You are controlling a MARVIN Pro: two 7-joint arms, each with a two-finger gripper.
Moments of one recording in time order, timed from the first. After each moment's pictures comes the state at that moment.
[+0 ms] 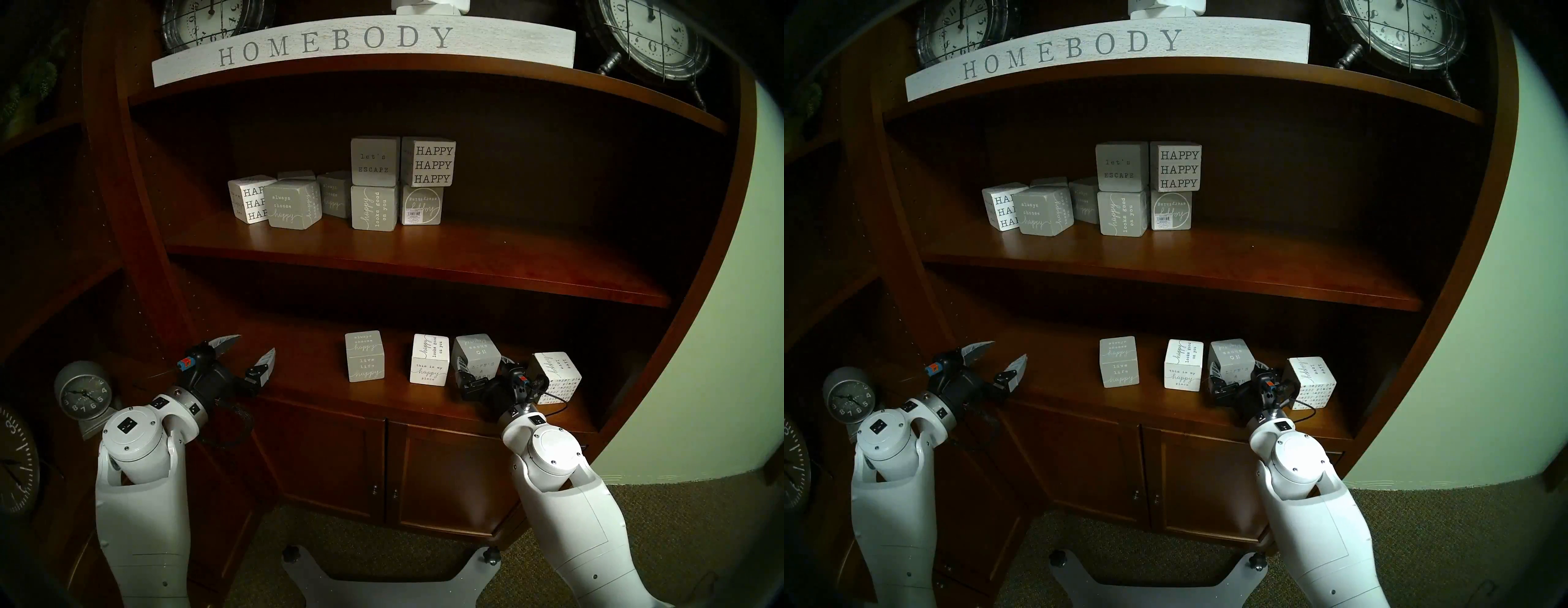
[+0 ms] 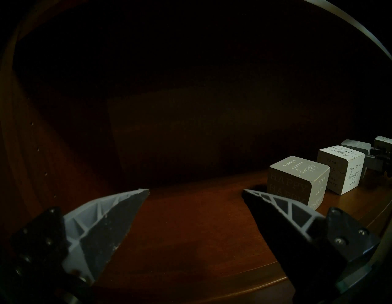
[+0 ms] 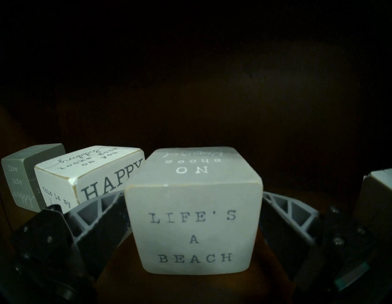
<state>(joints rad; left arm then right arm) 1.74 -1.49 -2.01 -1.88 -0.01 0.18 -0.72 -1.65 -1.36 1.44 -1.60 0.20 -0.01 0.08</state>
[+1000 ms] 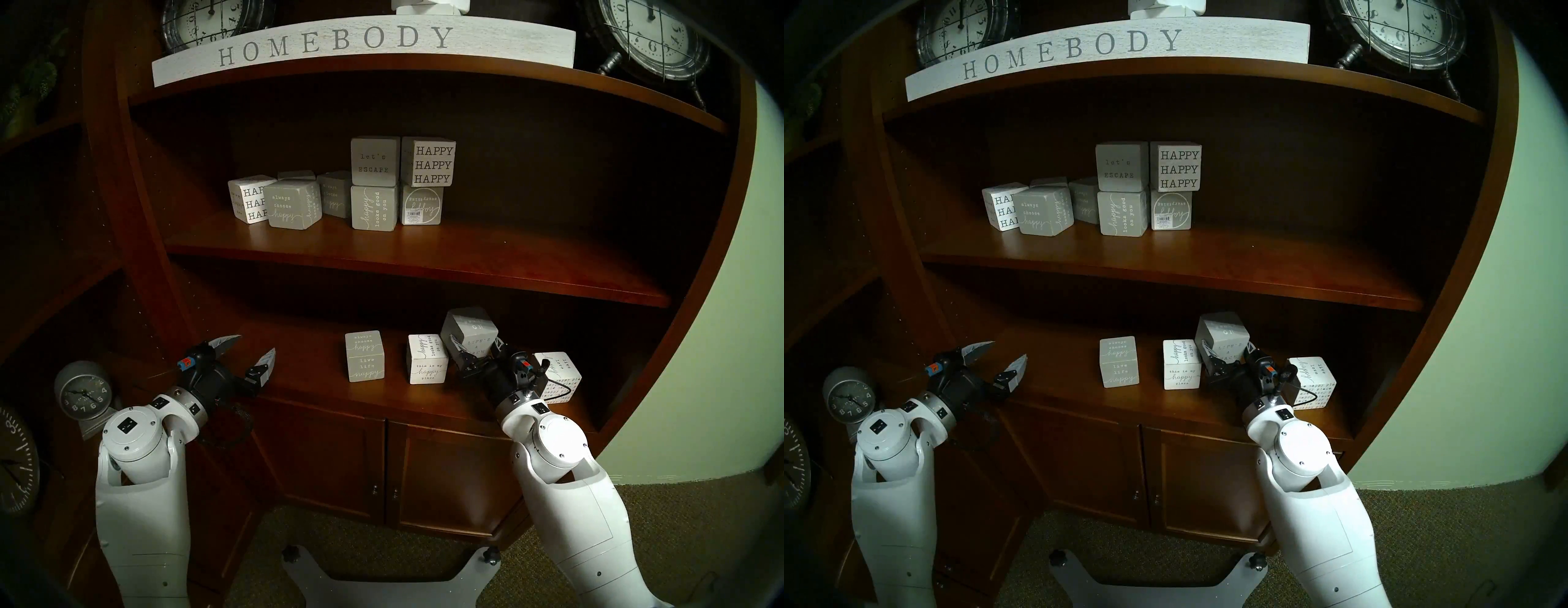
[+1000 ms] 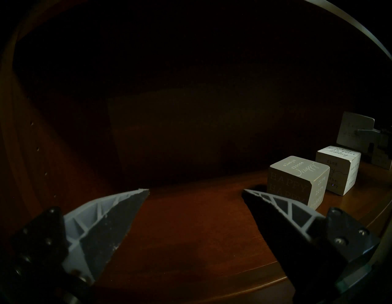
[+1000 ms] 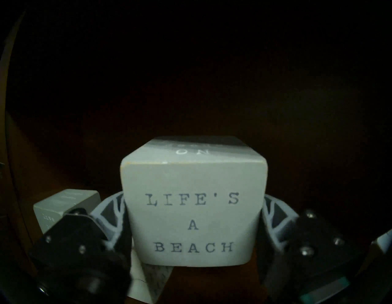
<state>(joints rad) 1.74 -1.49 -2.01 -1.88 -0.01 0.18 -0.72 -1.65 -1.37 1.44 -1.74 0.26 -0.06 0.18</state>
